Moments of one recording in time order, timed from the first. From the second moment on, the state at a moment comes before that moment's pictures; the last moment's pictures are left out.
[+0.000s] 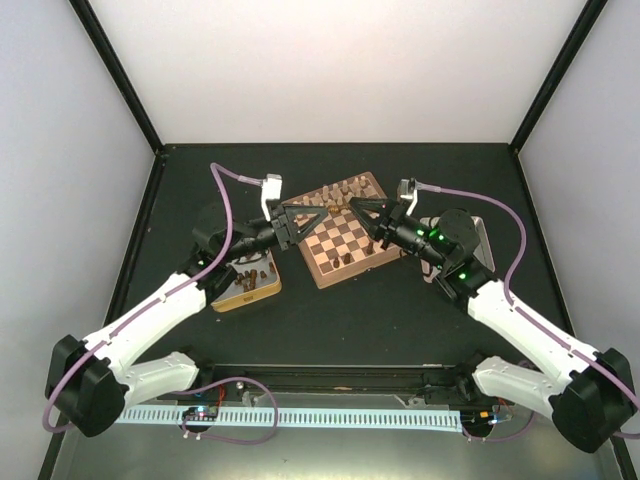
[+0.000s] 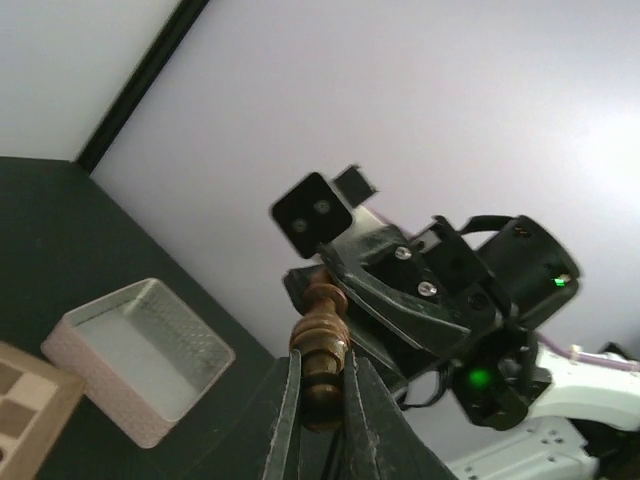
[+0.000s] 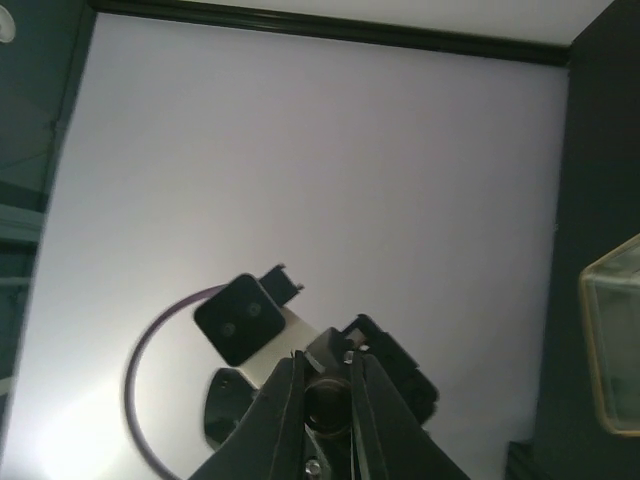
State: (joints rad) left arm -0.57 1.08 0.76 0.50 0.65 -0.82; right arm 0.61 1.05 0.75 0.47 -0.44 1.53
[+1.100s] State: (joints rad) left arm -0.70 1.74 1.17 -0.67 0.04 -0.40; right arm 0.60 0.86 0.70 -0.31 0.11 0.74
